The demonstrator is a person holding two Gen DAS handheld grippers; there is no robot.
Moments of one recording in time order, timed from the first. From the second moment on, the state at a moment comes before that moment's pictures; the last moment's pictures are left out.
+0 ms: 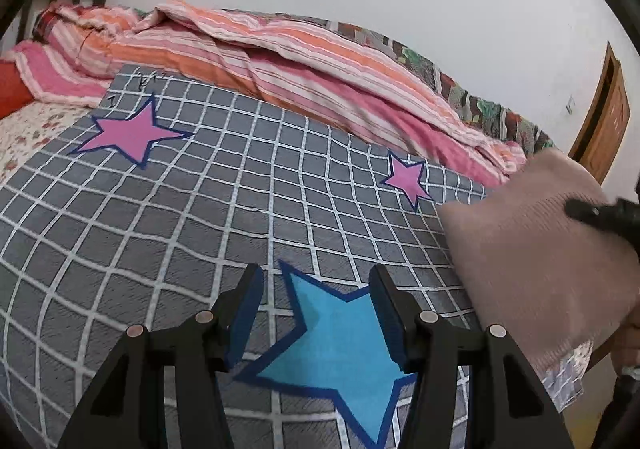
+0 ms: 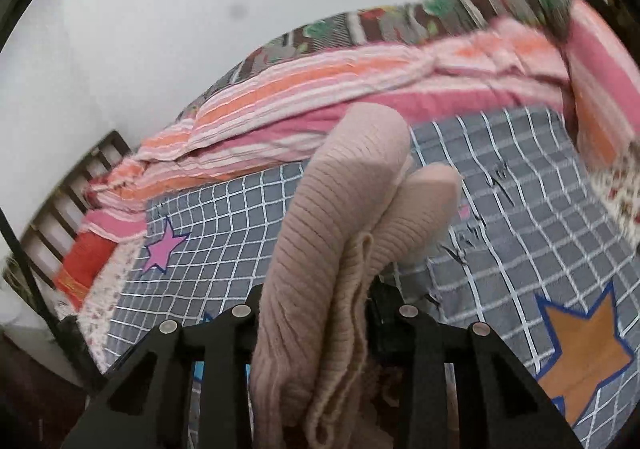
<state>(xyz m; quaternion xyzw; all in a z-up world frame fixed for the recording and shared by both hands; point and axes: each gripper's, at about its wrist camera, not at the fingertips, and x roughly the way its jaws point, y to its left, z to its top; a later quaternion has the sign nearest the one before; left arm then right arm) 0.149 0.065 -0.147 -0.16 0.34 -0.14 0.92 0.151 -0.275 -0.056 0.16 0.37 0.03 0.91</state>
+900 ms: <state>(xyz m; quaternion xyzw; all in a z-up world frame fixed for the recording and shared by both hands) 0.113 0.003 -0.162 -0.01 0.37 -0.25 0.89 0.168 -0.280 -0.150 0.13 0.40 0.13 0.90</state>
